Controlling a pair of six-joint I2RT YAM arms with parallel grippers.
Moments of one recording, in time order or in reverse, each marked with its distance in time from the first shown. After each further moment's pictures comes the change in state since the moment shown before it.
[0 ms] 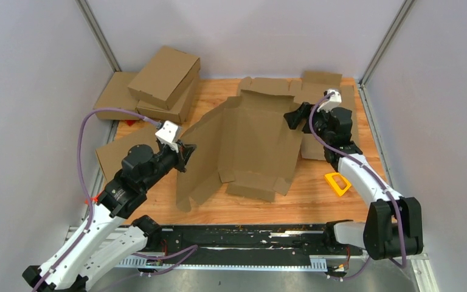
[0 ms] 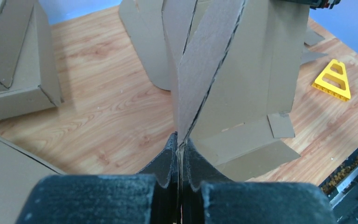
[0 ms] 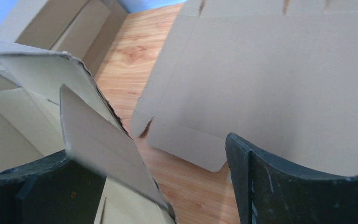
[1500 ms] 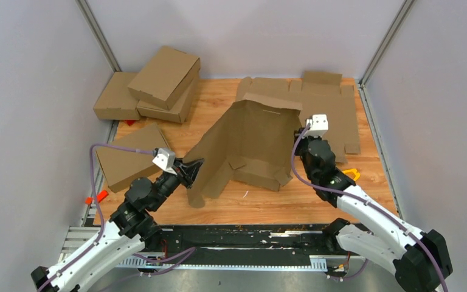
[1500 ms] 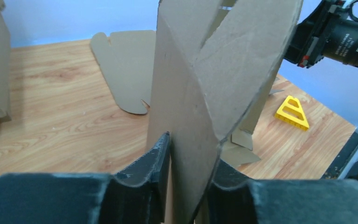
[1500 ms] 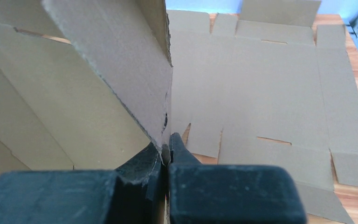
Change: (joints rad) left arm -0.142 -0.238 -0.449 0.480 -0.095 -0.106; right arm 0.443 -0.302 -0.170 -0.089 0.742 -0.254
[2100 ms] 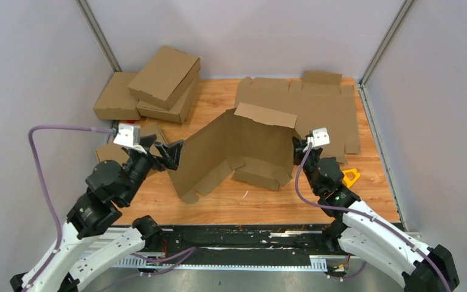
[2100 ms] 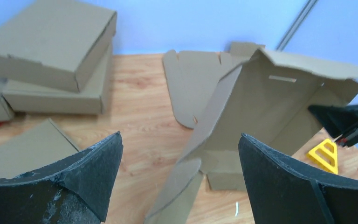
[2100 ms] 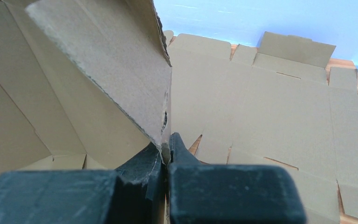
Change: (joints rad) left arm -0.002 0.031 0.494 -0.544 -0.293 -0.034; right arm 0.087 -0.215 -0.214 0.196 -0.062 -0.151
